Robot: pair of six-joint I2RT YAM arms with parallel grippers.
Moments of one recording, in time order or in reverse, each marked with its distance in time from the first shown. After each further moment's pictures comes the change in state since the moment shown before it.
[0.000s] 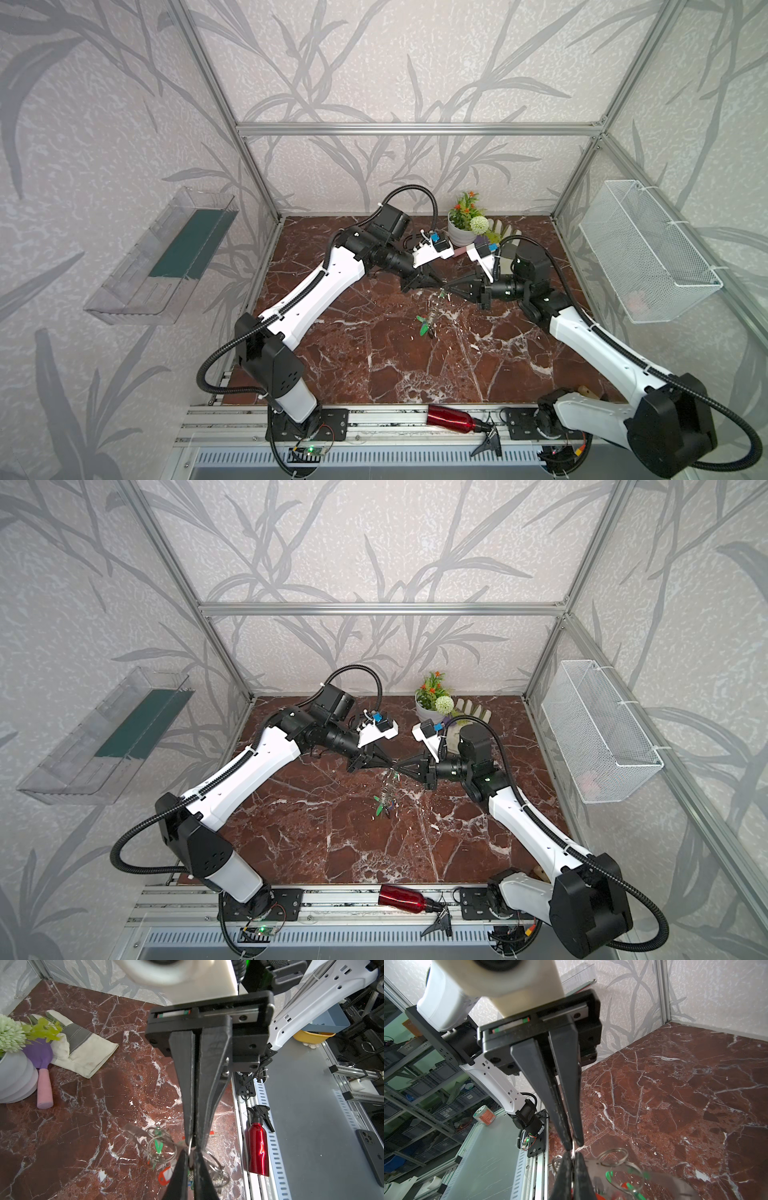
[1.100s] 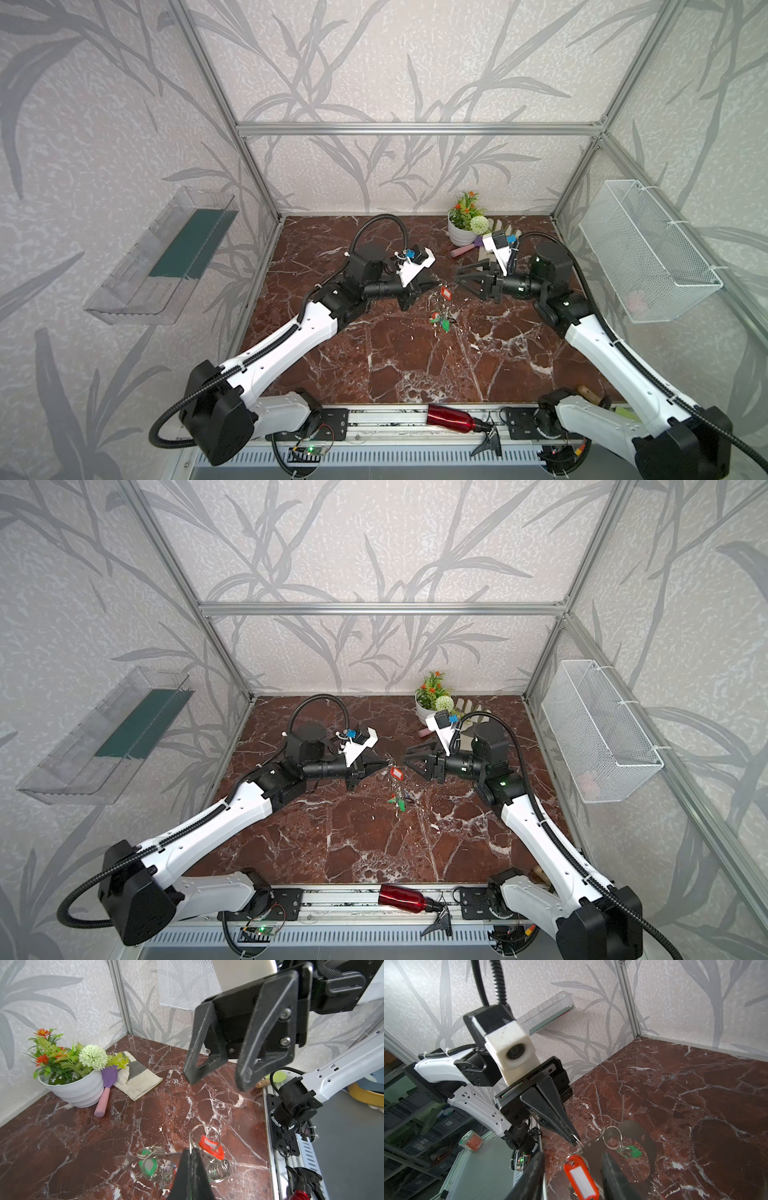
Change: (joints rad) left arm -0.062 -0.415 -0.701 0.928 -0.235 -0.456; right arm -0.040 -0.120 0.058 -0.122 0.122 0.112
